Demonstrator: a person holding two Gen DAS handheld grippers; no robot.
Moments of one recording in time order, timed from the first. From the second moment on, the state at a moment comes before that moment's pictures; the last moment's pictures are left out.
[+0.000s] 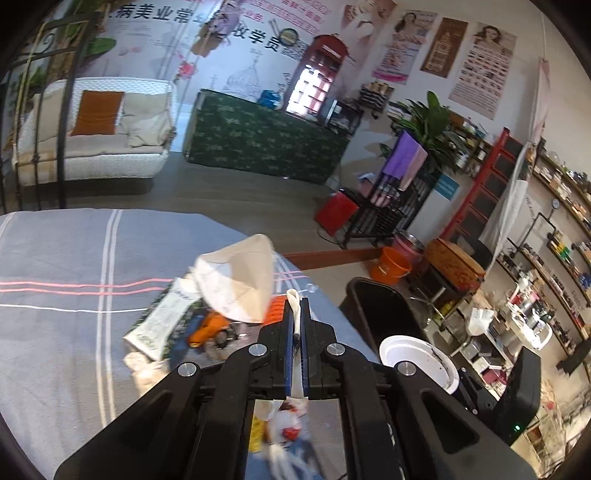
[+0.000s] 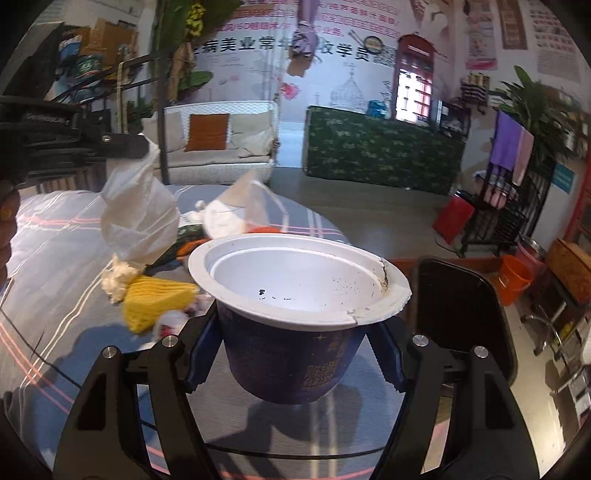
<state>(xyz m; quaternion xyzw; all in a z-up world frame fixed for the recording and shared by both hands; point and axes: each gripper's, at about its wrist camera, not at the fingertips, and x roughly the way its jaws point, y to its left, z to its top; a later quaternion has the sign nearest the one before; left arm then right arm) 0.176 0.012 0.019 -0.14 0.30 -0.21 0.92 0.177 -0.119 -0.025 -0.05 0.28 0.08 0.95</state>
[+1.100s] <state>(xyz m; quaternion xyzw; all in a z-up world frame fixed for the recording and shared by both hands) 0.197 -0.113 0.030 -0.08 0.32 -0.31 0.89 0.307 -0.326 -0.124 0.05 0.43 -0.12 0.89</state>
